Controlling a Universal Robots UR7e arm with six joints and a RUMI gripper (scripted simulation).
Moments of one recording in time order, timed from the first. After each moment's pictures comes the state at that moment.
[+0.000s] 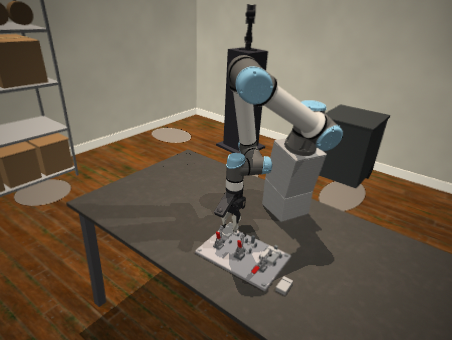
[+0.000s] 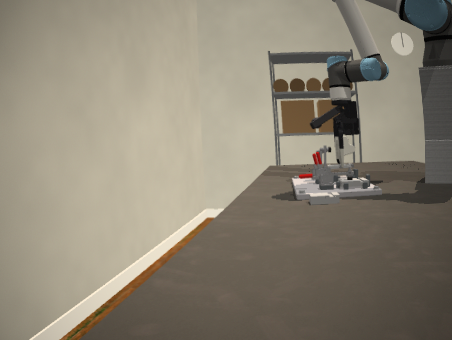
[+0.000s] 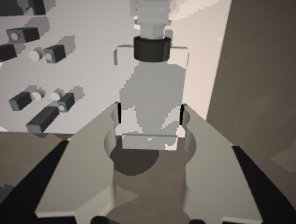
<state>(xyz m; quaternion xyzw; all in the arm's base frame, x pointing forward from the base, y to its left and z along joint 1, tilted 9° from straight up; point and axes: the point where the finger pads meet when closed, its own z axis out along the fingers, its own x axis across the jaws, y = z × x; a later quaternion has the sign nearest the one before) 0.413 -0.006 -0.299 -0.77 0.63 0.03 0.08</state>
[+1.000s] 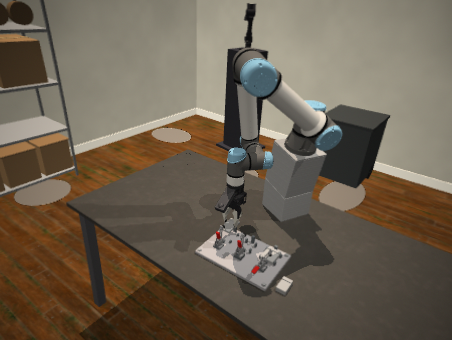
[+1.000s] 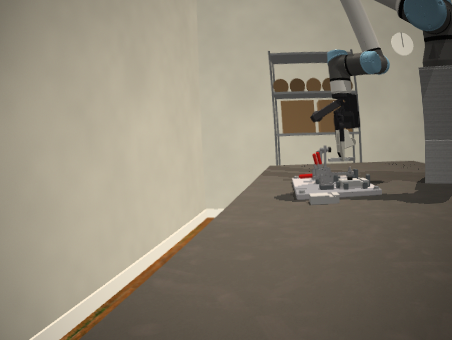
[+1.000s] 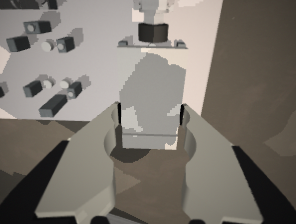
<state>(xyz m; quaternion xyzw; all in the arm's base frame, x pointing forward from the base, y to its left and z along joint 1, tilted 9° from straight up) 0.408 -0.010 -0.277 -0.77 0.63 0.03 0.08</state>
